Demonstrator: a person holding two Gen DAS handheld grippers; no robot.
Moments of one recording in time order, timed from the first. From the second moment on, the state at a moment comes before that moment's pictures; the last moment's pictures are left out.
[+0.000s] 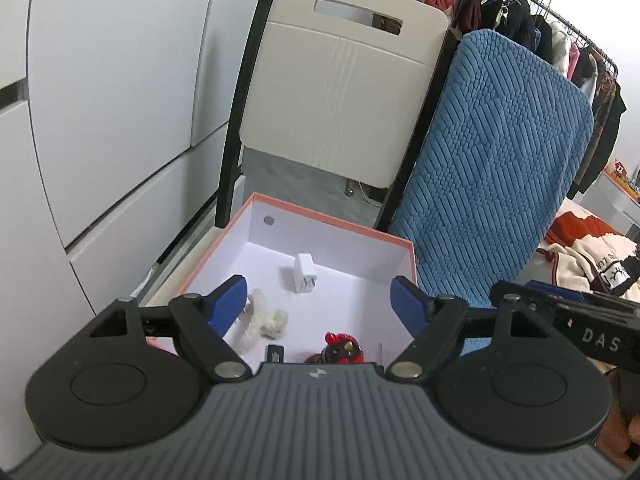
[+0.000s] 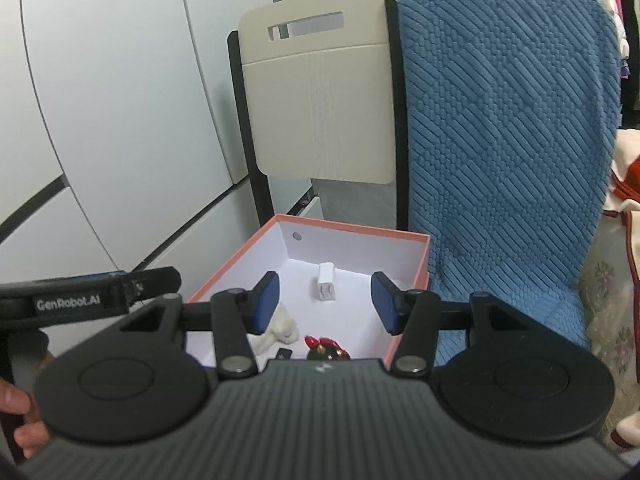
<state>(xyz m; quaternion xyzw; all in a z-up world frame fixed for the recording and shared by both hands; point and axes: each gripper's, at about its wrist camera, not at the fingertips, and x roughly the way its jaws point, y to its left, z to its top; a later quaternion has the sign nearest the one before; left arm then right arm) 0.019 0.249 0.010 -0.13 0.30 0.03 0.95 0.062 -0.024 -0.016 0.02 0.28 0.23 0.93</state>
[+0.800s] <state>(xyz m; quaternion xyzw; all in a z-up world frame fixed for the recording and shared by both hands) -0.020 0.233 -0.050 -0.15 0.33 0.07 0.93 0.033 -0.056 -0.069 0.01 0.32 0.22 0.92</state>
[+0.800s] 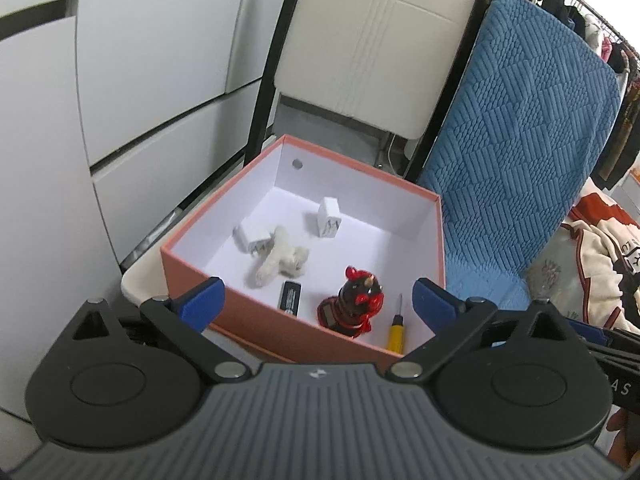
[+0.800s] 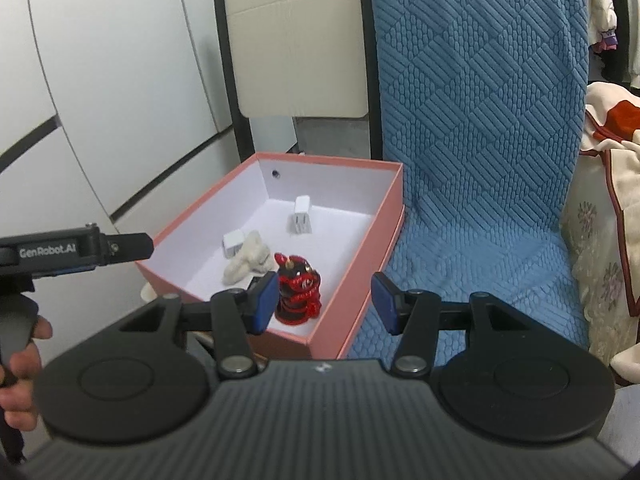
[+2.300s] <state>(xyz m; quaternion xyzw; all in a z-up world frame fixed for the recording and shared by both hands) -0.041 0.220 -0.056 -0.13 0.33 0.08 0.93 0.033 -0.055 -0.075 -0.01 0.32 0.22 0.92</state>
